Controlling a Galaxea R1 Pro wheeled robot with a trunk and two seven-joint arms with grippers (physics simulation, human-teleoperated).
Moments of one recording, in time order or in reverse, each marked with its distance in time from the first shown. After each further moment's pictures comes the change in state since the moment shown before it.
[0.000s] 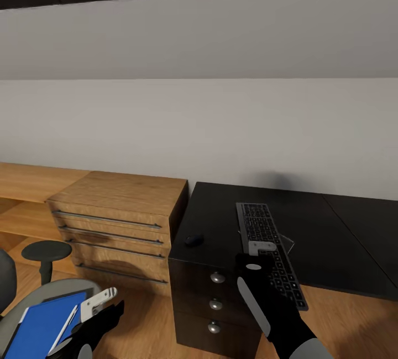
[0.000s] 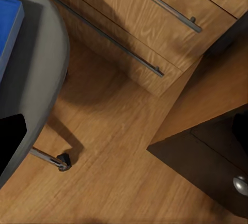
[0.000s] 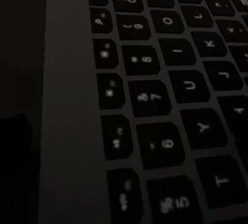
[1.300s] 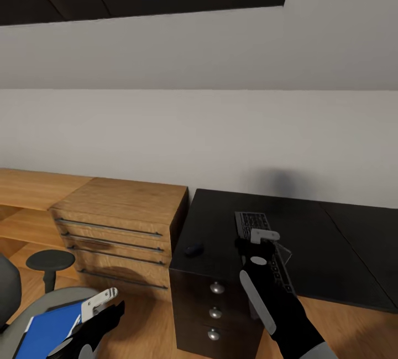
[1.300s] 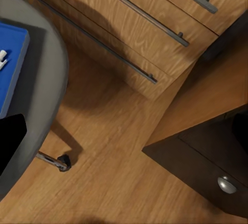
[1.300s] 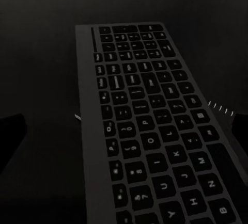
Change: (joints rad) left arm 0.000 0.000 -0.003 0.003 0.000 0.000 0.000; right arm 0.022 -0.011 -0.003 -0.182 -0.011 -0.043 0.001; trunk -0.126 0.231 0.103
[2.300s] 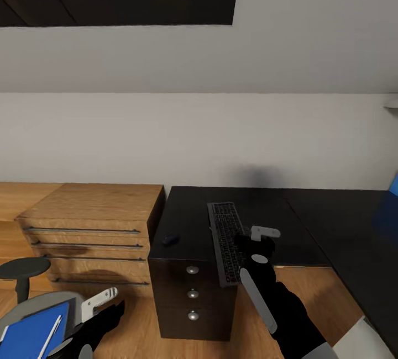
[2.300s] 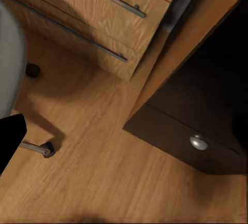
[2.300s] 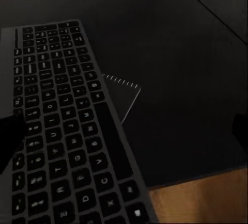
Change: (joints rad) left arm 0.000 0.000 0.000 0.000 0.000 0.000 -0.001; right arm 0.002 0.000 -0.001 -0.040 -0.007 0.000 -0.001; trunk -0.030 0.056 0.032
